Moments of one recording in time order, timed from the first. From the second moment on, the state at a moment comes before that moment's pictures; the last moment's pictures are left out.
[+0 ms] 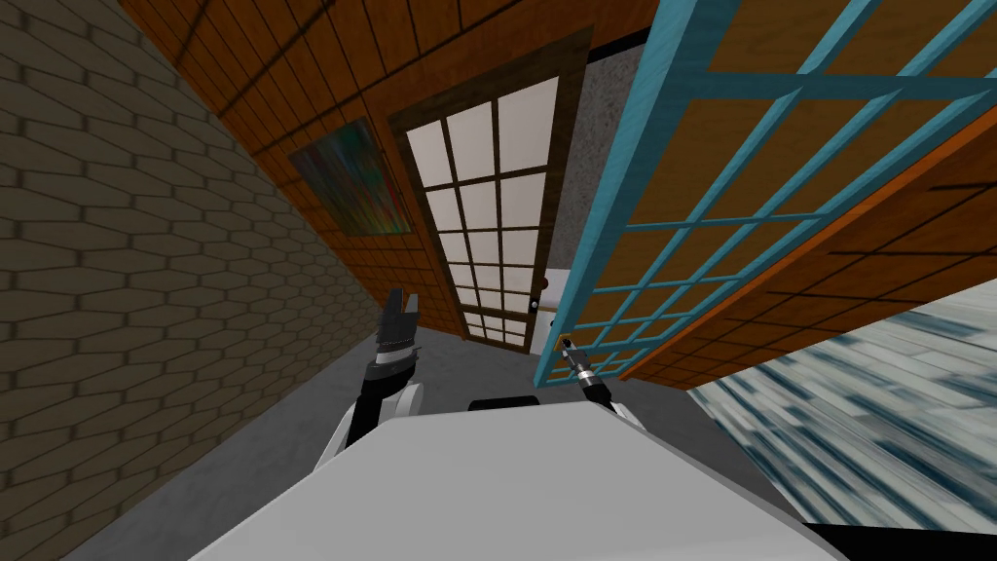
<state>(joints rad) 0.04 -0.21 -0.34 -0.66 0.41 -0.99 1.08</state>
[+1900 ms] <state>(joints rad) 0.01 -0.23 -0.26 -0.64 0.24 -0.97 0.65</state>
